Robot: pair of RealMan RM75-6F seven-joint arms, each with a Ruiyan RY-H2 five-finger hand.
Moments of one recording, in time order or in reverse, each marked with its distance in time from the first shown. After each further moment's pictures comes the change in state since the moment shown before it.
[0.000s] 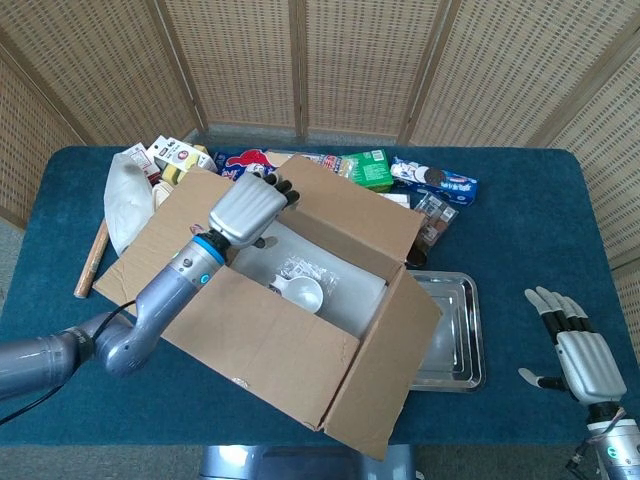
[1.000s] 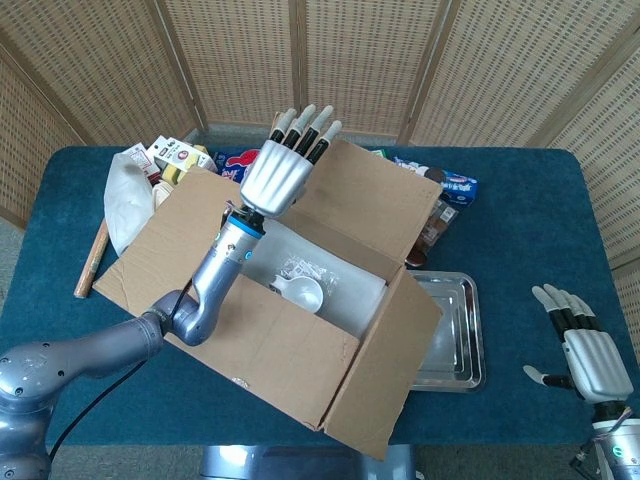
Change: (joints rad) left arm -0.099 -0.473 -0.060 0.646 0.287 0.289 -0.029; right arm -0.006 0.008 0.009 0.005 0.009 0.011 0.023
